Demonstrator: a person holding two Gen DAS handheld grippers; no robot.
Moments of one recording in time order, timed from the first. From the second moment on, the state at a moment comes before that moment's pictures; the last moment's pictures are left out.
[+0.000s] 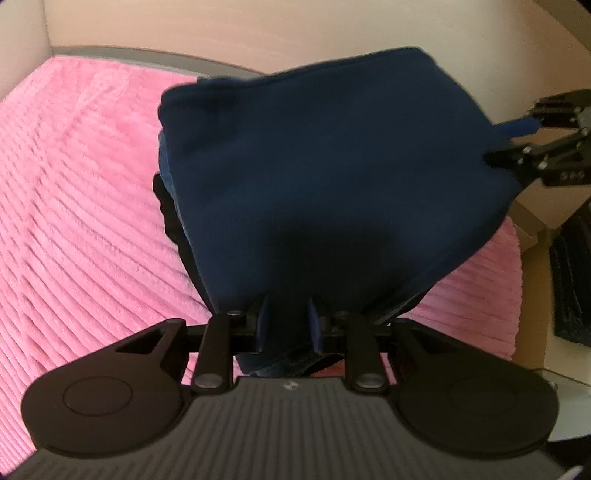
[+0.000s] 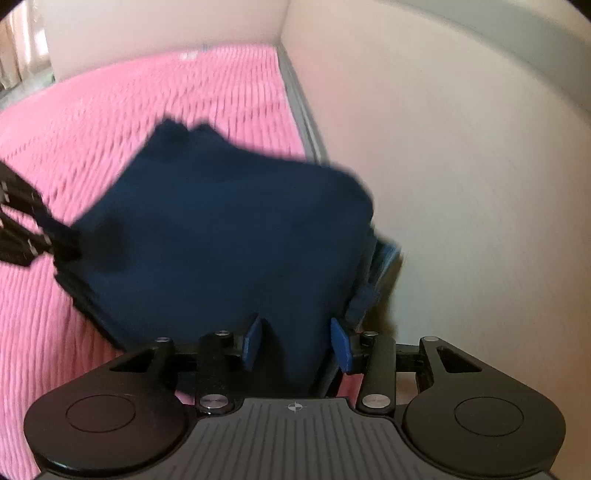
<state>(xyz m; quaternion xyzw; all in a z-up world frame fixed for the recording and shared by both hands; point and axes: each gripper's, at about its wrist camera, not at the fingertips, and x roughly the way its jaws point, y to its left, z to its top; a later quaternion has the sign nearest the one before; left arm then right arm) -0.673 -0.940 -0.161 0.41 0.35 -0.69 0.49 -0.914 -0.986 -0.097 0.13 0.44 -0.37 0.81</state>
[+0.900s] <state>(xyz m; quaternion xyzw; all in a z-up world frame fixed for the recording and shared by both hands) -0.687 -0.937 -0.166 0.42 0.34 -0.68 0.50 -0.941 -0.979 -0.136 0.20 0.45 -0.36 0.79</state>
